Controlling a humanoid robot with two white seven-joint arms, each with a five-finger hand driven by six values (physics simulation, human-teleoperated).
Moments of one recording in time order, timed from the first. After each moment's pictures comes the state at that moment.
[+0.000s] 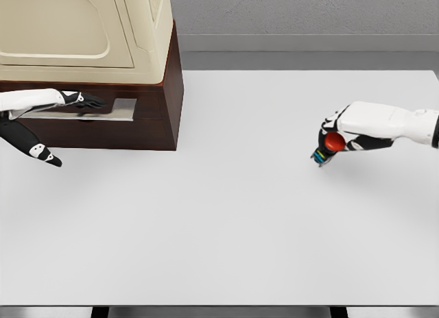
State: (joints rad) left arm -0.89 1.27 -0.95 -1.73 0.51 -0.09 -0.61; right arm -0.61 -0.92 0.59 -1.49 0.14 -0.61 0.61
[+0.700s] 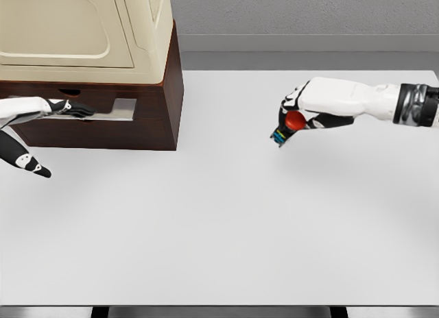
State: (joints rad) left arm -0.85 1.35 -0.96 -1.76 0.63 -0.10 -0.61; right arm -0.76 -0.78 0.67 -1.49 0.13 -0.61 0.61
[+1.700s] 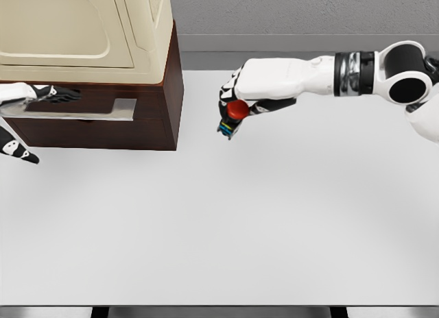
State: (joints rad) left arm -0.79 1.35 -0.83 -1.73 0.56 -0.09 -0.61; right arm -1.05 -0.62 0.92 -1.46 0.13 -0.60 0.61
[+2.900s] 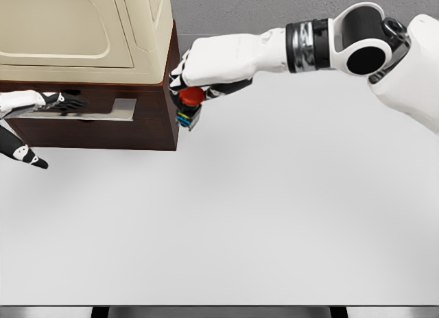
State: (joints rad) left arm -0.73 1.31 -0.81 -1.71 0.57 -0.09 -0.61; right arm -1.24 -0.50 1.04 -1.47 0.13 -0.54 0.61
